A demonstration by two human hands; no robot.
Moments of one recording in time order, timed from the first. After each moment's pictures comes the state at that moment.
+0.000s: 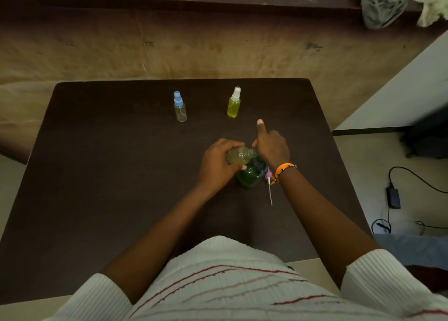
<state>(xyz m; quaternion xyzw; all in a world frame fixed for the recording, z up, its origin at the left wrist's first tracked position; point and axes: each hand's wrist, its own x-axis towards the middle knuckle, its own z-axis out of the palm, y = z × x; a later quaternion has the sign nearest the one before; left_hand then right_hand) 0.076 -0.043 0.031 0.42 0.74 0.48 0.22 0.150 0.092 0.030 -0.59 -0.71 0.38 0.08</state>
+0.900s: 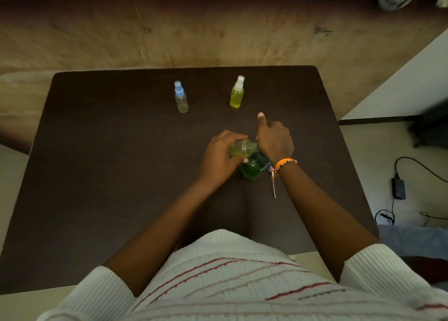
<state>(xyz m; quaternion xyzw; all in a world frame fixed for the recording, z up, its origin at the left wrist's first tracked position) 0.075 -0.041 0.026 0.44 0.74 0.46 0.21 0.146 0.090 0.018 -0.60 -0.73 0.32 0.09</state>
